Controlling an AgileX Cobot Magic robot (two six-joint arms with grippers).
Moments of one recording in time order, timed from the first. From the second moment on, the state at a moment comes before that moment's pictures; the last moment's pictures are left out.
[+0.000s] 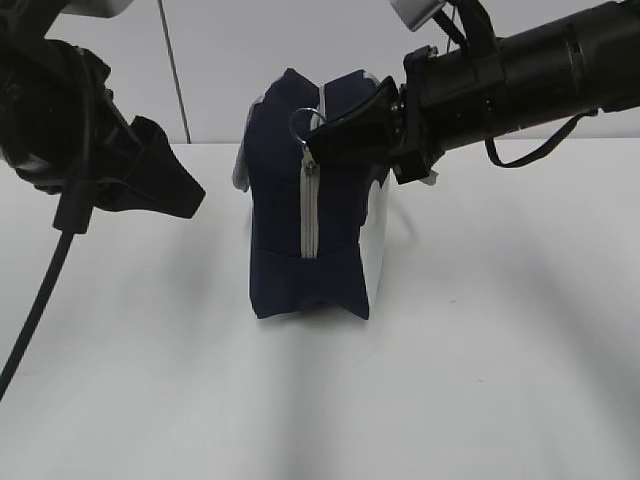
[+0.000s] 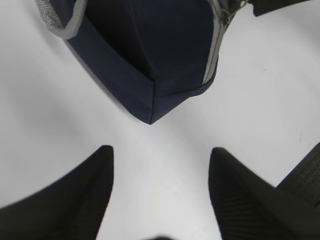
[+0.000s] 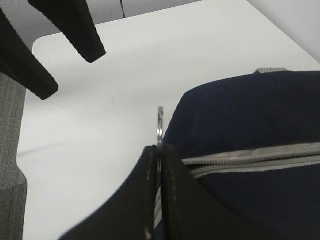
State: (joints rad) left arm -0.51 1.33 -1.12 -0.23 0.80 0.27; right arm 0.24 1.68 -1.19 1.35 0.95 -1.78
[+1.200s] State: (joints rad) left arm -0.51 1.41 -0.97 -0.74 0.36 0.72; right arm 0.24 1.69 -1.23 1.37 0.90 -1.76
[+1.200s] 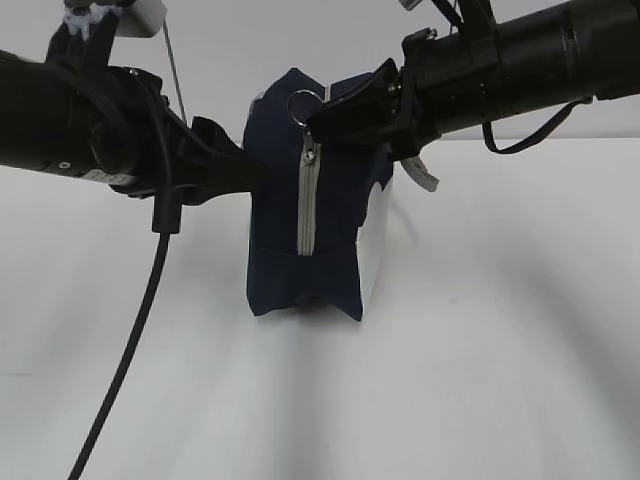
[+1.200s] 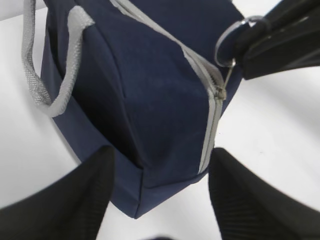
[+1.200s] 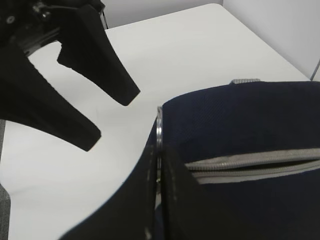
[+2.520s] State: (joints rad) left arm -0.42 1.49 -0.97 -1.07 0.49 1.07; right arm 0.24 1.69 -1.23 1.35 0.90 -1.75
